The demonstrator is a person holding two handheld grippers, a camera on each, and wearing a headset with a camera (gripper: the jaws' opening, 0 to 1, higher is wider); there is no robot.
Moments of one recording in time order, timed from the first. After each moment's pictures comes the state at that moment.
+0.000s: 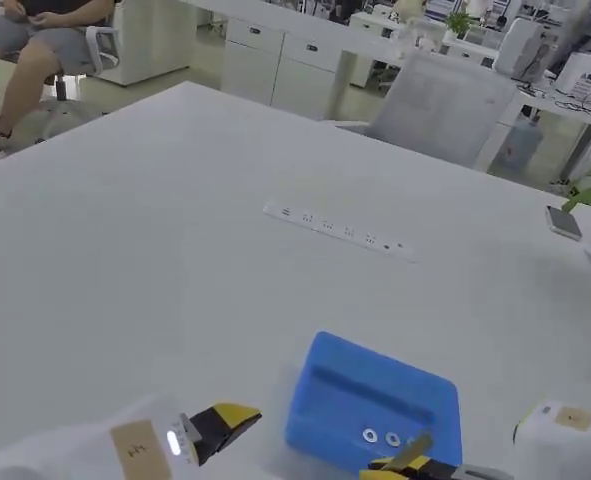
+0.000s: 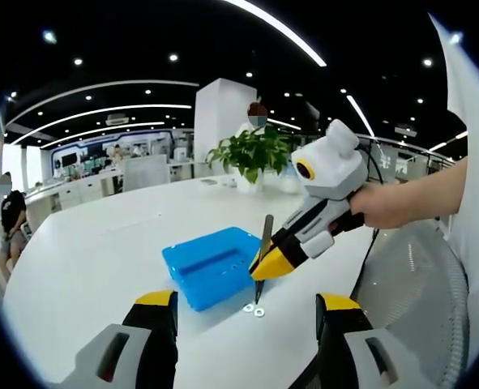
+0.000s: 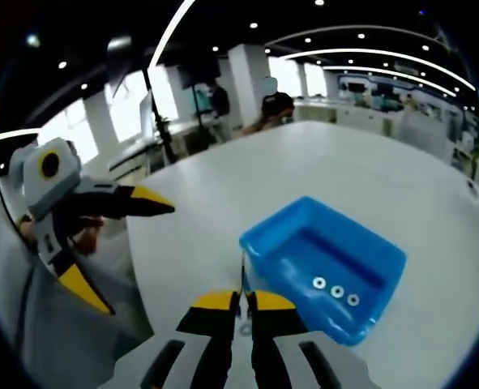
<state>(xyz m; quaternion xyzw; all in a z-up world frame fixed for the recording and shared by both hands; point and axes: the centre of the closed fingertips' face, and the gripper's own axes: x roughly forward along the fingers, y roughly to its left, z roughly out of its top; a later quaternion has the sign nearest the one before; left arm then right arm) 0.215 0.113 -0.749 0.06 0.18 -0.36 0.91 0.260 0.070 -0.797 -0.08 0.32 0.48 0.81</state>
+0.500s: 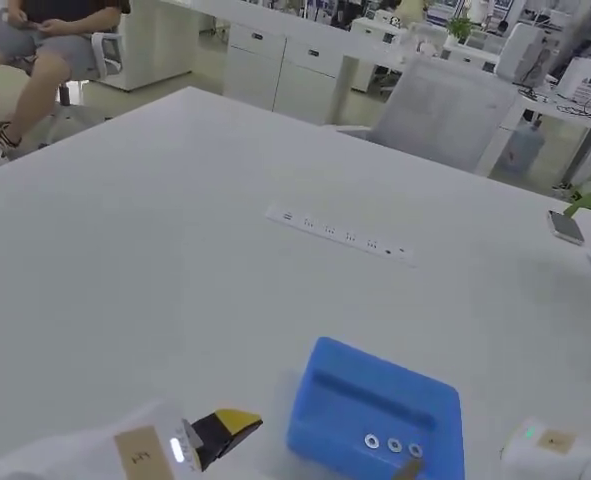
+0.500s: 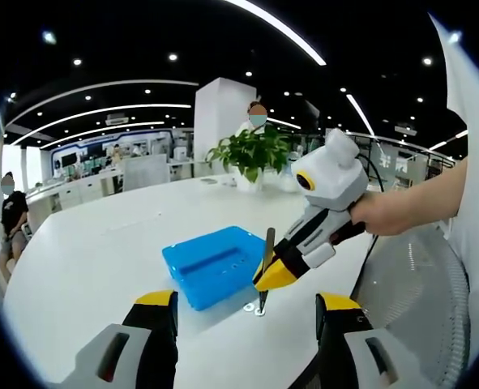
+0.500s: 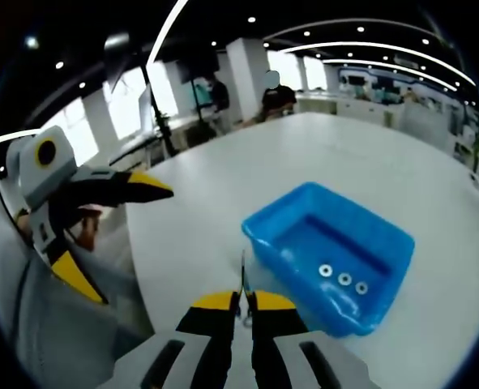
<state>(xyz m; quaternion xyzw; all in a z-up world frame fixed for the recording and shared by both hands) 0.215 0.114 -0.750 0.06 0.18 -0.36 0.91 0.253 0.069 -0.811 -0.08 0.34 0.48 0.81</state>
